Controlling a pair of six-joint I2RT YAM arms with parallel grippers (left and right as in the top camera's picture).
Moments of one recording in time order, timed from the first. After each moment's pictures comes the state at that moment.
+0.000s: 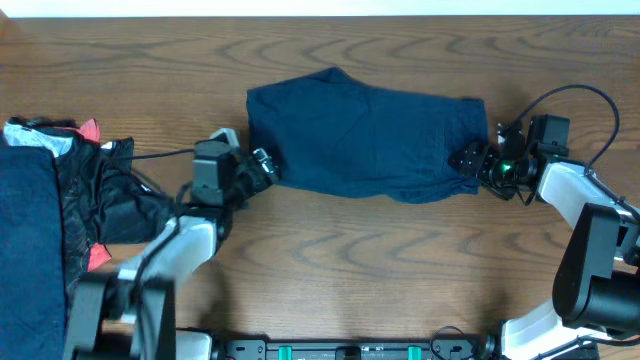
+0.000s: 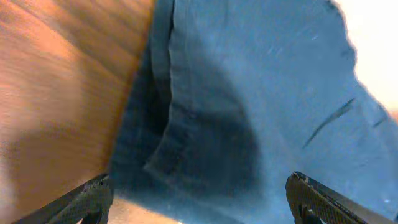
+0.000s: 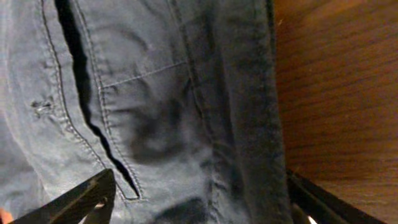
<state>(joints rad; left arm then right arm) -0.13 1.52 0.56 0.21 0.24 -0.68 -0.22 1.78 0.91 -0.37 -0.50 0.28</state>
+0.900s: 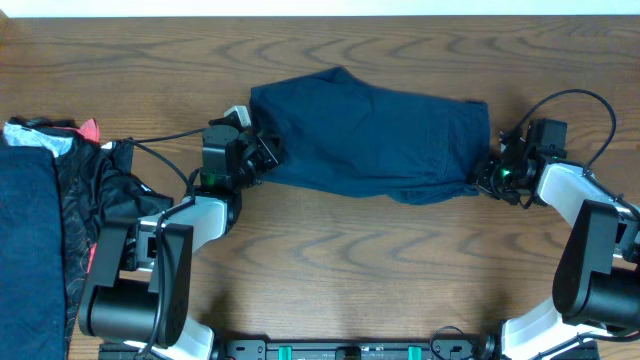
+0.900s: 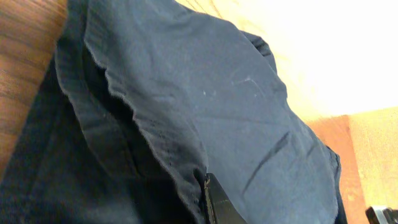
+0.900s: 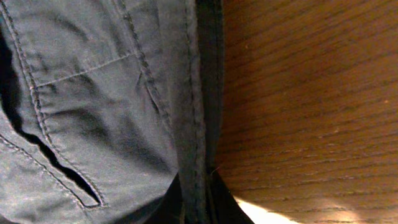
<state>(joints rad) -0.15 1.72 0.64 0.53 0.37 -0.78 -0.22 1.79 0.90 -0.39 -0.39 0.28</state>
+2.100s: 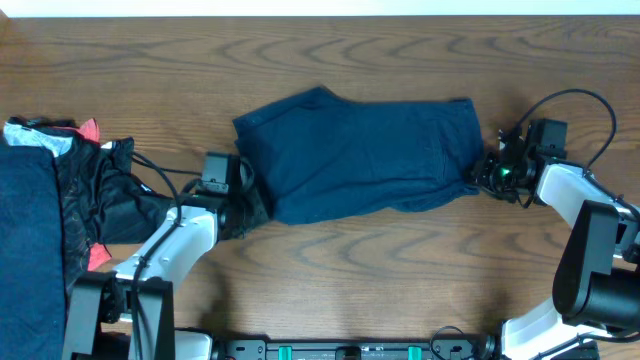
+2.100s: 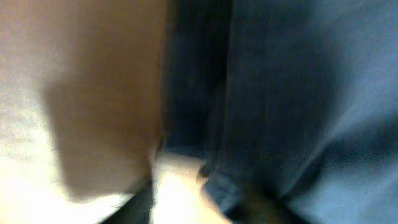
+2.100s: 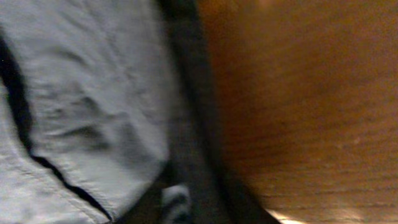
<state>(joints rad) -0.15 1.51 0.66 -0.37 0.24 -0.56 -0.22 1.79 0.90 -0.36 -0.43 0.28</state>
